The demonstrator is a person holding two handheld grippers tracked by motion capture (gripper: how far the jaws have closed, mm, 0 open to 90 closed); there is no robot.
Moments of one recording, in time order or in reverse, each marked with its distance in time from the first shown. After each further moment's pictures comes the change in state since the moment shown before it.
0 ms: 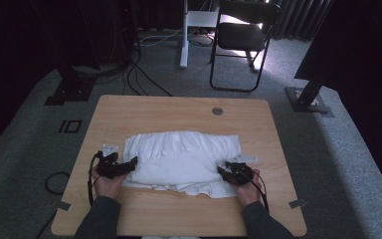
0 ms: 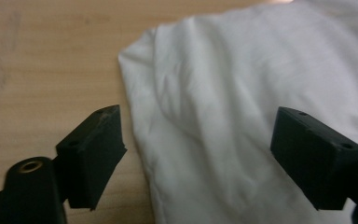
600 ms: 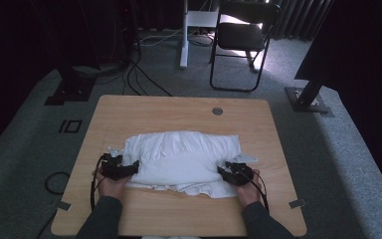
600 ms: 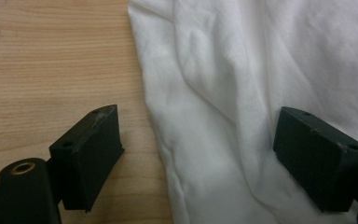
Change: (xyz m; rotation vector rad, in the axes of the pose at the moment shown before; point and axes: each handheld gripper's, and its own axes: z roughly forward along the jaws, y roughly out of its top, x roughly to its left) left arm -0.009 -0.011 0.019 0.085 0.118 0.064; right arm 0.000 -0.001 0.000 -0.004 0.000 -0.001
